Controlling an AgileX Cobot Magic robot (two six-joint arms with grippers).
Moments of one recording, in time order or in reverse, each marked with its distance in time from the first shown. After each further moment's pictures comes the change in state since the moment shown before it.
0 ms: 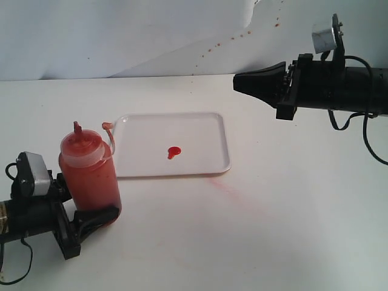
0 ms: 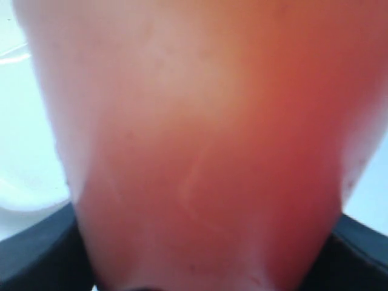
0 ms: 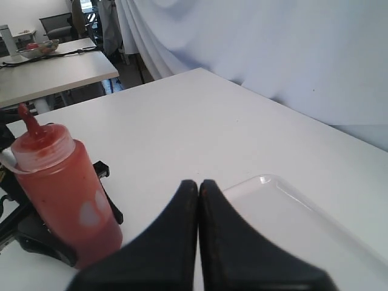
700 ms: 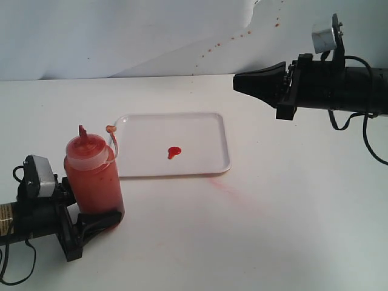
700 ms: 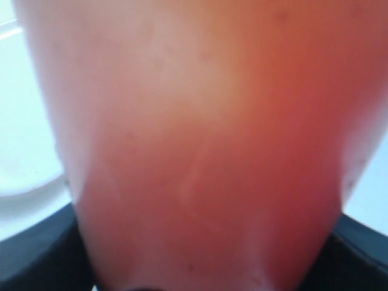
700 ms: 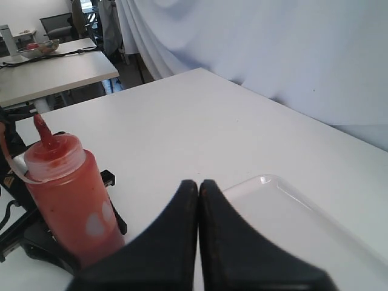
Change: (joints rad) left arm 0.000 0.062 -0.031 0.022 0.000 -0.011; right arm 0.000 0.000 0.000 0.000 0.000 0.000
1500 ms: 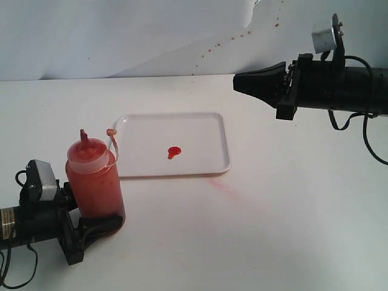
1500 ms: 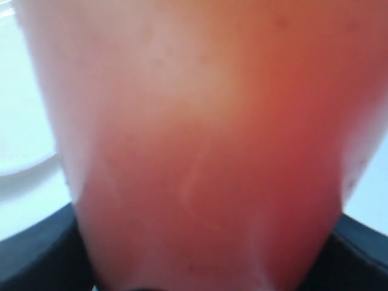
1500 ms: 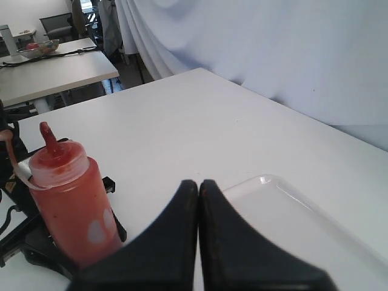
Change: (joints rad) left arm 0.000 0.040 0.000 0.000 -0.006 0.000; right arm 0.000 0.000 0.000 0.000 0.000 0.000
